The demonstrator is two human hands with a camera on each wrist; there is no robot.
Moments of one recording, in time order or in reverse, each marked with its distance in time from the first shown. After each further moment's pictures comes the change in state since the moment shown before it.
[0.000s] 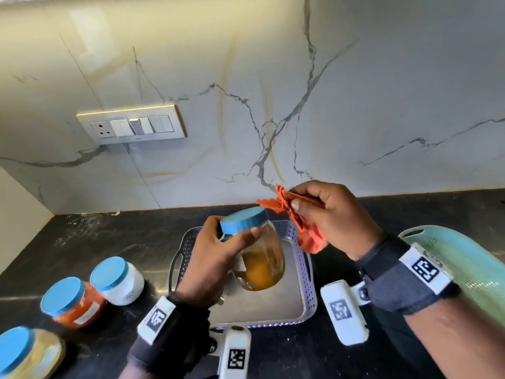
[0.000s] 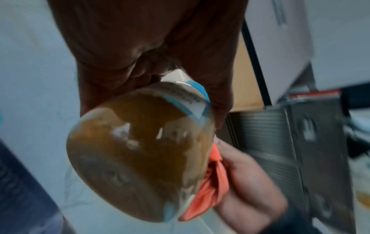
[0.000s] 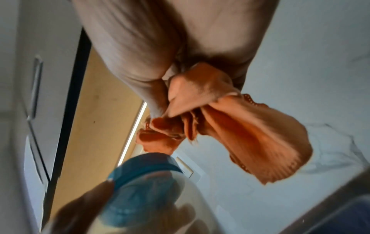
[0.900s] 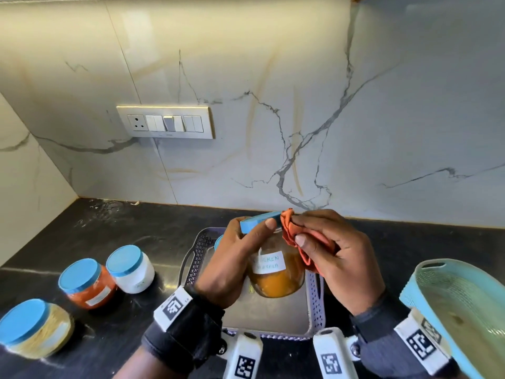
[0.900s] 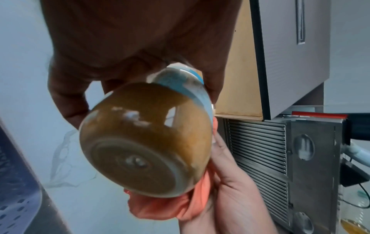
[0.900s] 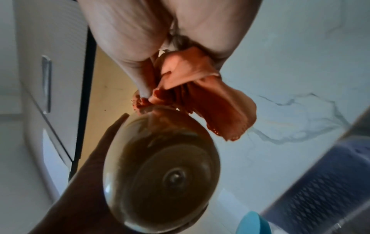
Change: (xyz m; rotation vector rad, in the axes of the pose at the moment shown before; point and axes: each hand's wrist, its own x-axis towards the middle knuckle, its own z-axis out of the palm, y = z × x) left_hand -0.007 0.017 0.008 -0.288 -0.128 -0.051; right_hand -0.031 0.000 0.034 0.044 0.113 -0.355
